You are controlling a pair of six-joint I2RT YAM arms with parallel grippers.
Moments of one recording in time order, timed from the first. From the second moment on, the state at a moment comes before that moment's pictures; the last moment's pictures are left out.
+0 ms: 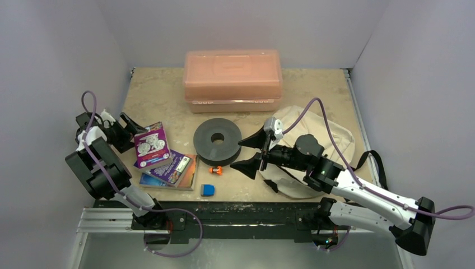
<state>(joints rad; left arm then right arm) 0.69 1.62 1.01 -0.52 0.64 -0.17 0.96 0.88 0.73 0.18 -0.31 0.22</state>
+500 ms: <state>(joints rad) 0.70 1.80 1.06 -0.53 0.81 -0.16 0.96 0.88 0.72 0.22 -0.36 0.20</state>
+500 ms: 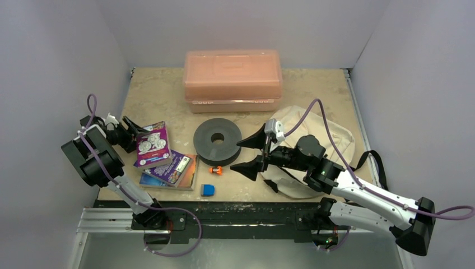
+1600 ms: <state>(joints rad) 0.37 1.12 1.07 -0.75 0.57 -0.68 0.97 1.13 0.80 0.06 -0.06 0.19</state>
